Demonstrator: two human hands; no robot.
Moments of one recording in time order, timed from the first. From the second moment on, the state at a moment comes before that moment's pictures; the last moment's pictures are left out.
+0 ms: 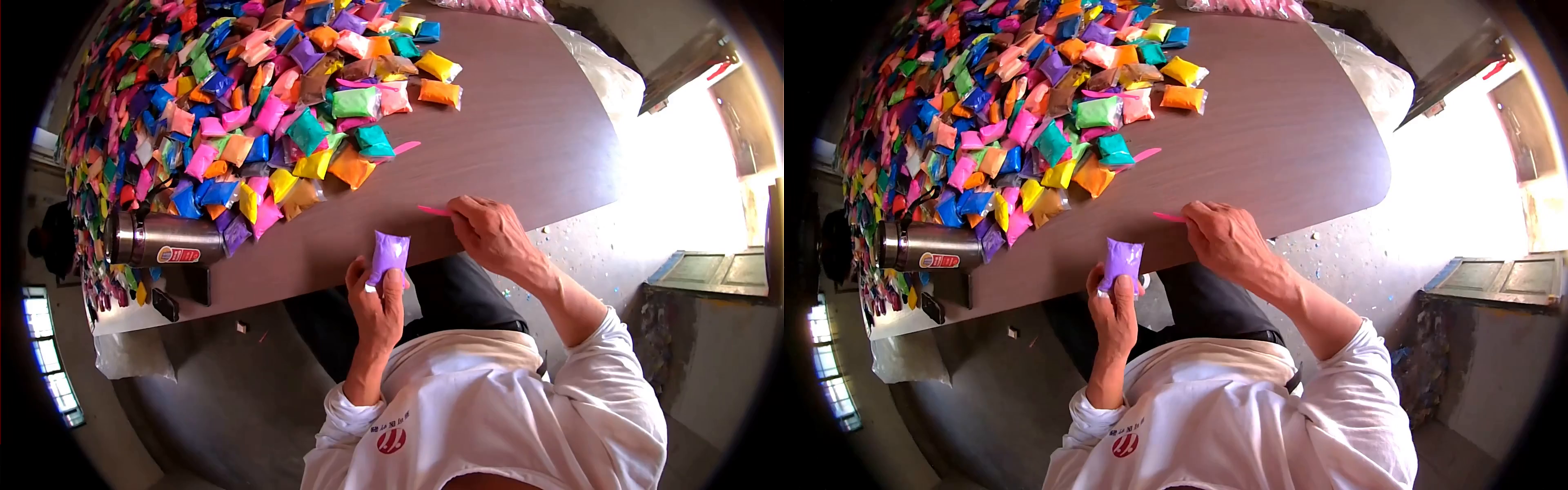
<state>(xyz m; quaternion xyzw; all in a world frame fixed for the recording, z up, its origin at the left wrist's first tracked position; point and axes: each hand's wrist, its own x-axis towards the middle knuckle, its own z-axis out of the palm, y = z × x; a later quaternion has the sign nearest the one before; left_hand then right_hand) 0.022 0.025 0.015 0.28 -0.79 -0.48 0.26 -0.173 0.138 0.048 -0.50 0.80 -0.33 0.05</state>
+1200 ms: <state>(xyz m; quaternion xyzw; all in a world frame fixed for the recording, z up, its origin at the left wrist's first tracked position) 0.000 0.065 -0.013 0.34 -0.49 -0.78 0.22 -0.121 0.133 0.053 -0.50 0.77 -0.38 0.06</state>
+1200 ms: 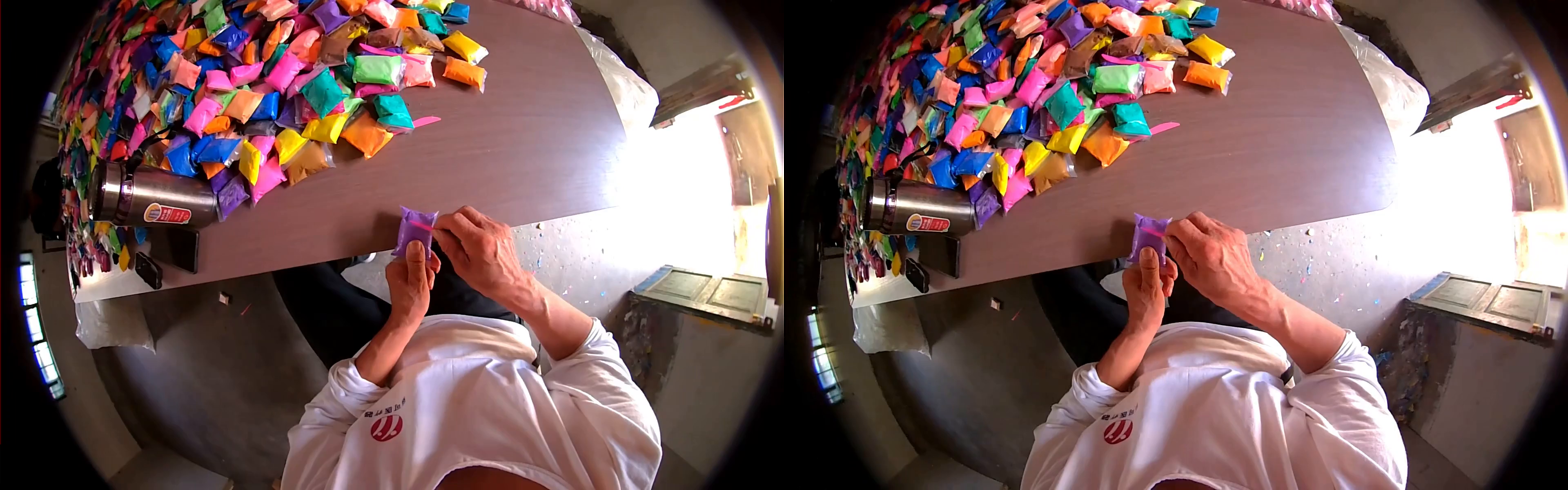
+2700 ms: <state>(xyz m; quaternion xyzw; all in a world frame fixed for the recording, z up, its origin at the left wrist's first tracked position) -0.006 0.060 -0.026 0.31 -0.63 -0.68 0.22 -0.150 0.107 0.053 -0.57 0.80 -0.21 0.01</state>
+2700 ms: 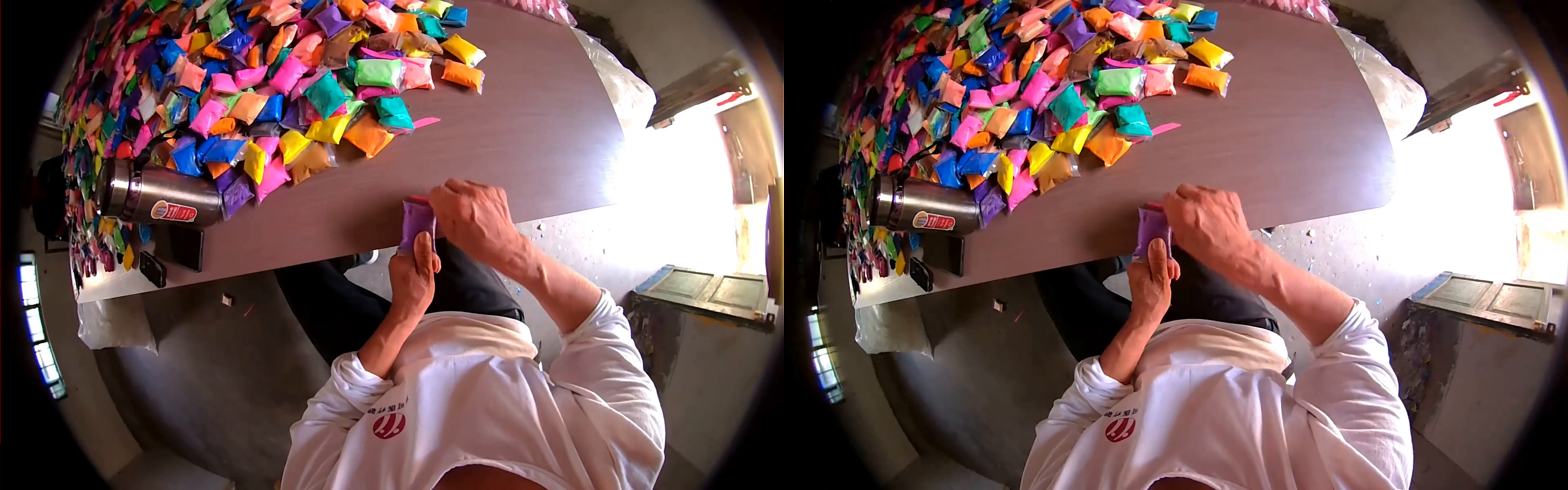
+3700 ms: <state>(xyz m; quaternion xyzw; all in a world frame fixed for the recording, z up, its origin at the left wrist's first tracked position) -0.007 0.057 -0.025 0.28 -0.68 -0.63 0.23 -0.141 0.110 0.064 -0.62 0.75 -0.22 0.02</state>
